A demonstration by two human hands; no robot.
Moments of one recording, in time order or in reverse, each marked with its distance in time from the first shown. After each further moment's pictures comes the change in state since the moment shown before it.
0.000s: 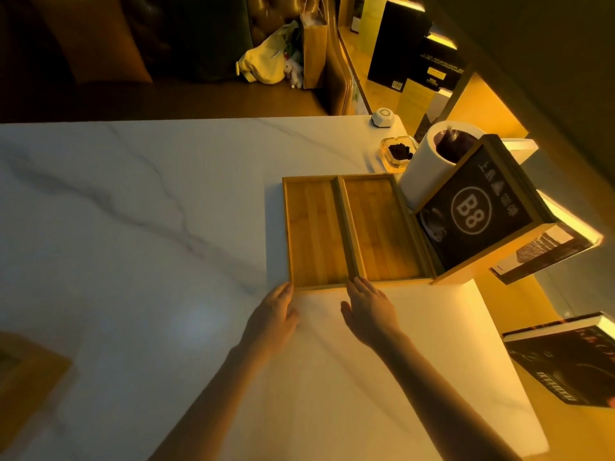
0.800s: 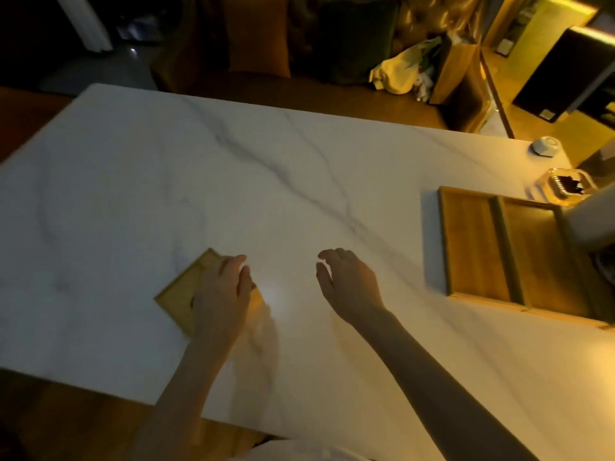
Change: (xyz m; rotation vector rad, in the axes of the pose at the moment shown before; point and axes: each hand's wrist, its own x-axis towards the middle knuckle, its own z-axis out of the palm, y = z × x) left_hand -0.184 -0.209 -0.182 0.030 0.809 -0.228; right_hand -0.037 -0.314 0.015 0.137 0.130 -0.481
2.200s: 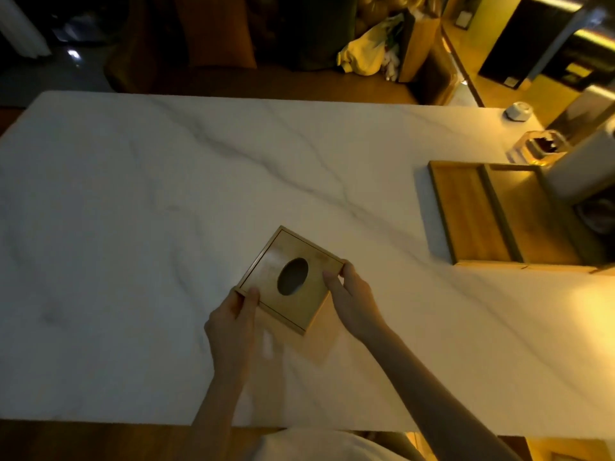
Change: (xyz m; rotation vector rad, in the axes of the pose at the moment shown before) left_hand -0.024 -0.029 -0.003 -0.531 -0.102 -0.402; right_hand -0.025 -0.032 0.044 0.711 0.035 0.433
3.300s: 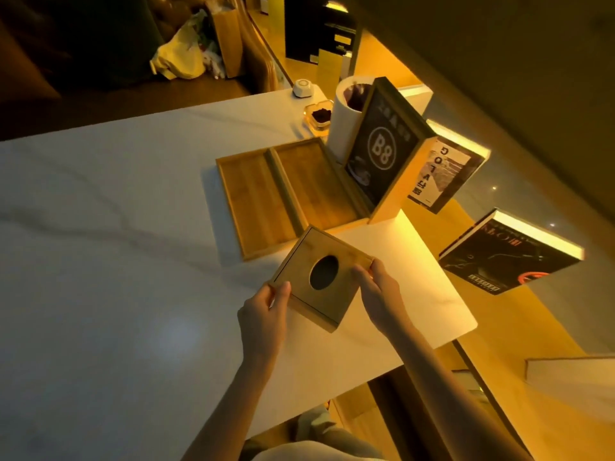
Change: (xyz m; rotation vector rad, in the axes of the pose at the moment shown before) left_hand -0.180 0.104 0.319 0.089 -0.474 0.288; right_hand -0.079 0.197 -0.327 0.280 0.463 0.225
